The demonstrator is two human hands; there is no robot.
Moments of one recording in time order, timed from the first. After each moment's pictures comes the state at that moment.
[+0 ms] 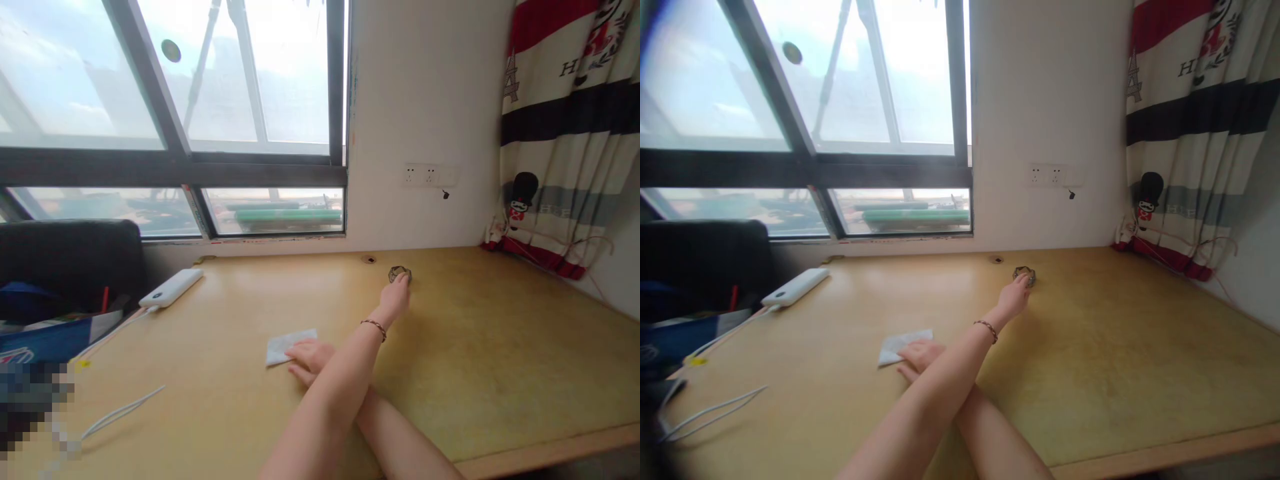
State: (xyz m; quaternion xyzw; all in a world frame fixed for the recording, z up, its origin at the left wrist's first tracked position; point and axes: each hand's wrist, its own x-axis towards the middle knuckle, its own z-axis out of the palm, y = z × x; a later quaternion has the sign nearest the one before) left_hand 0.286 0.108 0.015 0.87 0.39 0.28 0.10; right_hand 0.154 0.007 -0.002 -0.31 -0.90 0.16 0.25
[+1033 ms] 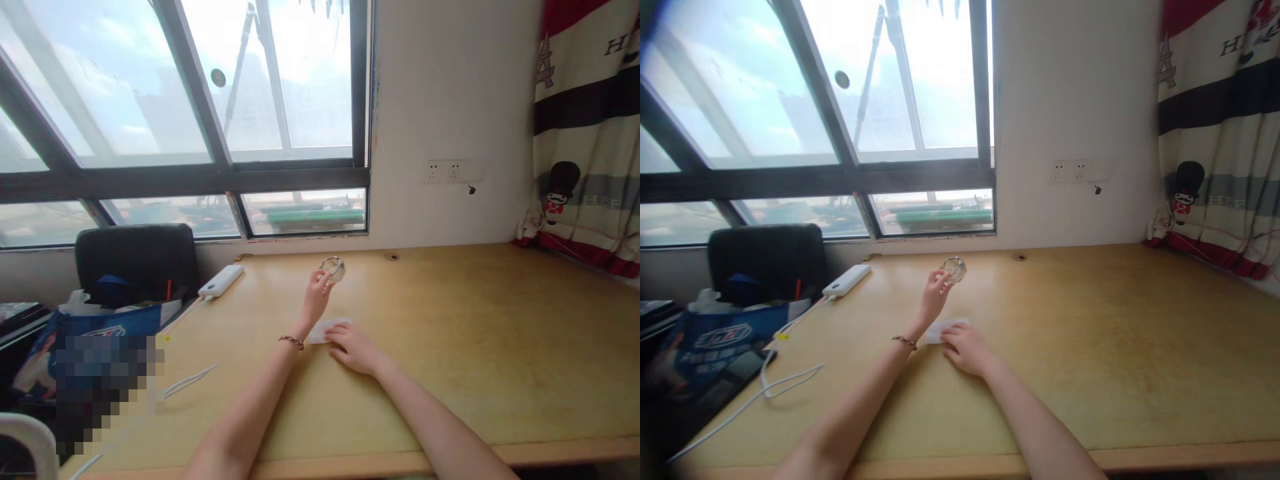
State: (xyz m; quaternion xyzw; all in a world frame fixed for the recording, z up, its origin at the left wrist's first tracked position) left_hand 0.013 0.113 0.018 0.76 0.48 0.44 0.00; right_hand 0.152 -0.001 0.000 -0.33 -0.89 0.16 0.27
